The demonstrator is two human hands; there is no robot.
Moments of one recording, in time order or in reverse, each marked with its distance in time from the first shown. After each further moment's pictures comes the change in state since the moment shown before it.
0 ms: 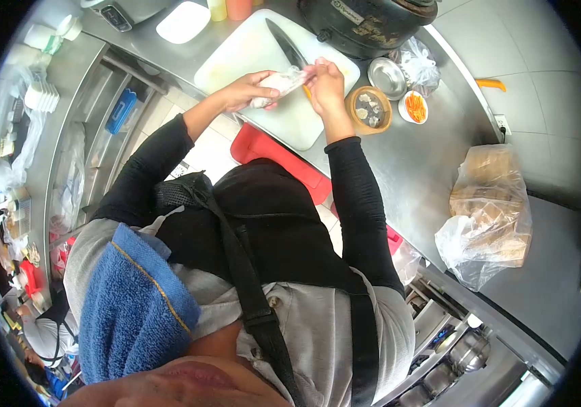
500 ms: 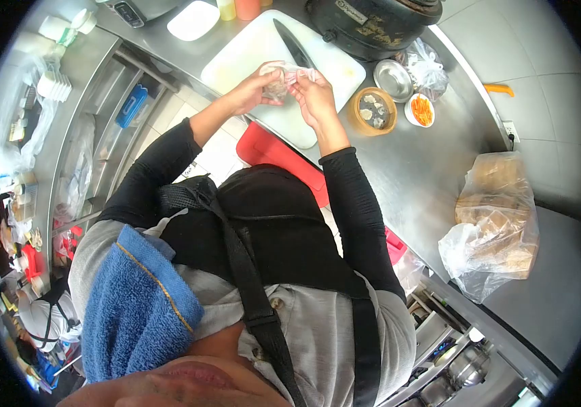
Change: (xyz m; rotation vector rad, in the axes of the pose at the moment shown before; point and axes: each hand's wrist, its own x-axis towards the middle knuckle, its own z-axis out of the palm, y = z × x) left_hand -0.004 0.003 0.037 -0.191 0.384 0.043; right_hand -0.046 -0.021 0.025 0.234 -0.108 0.274
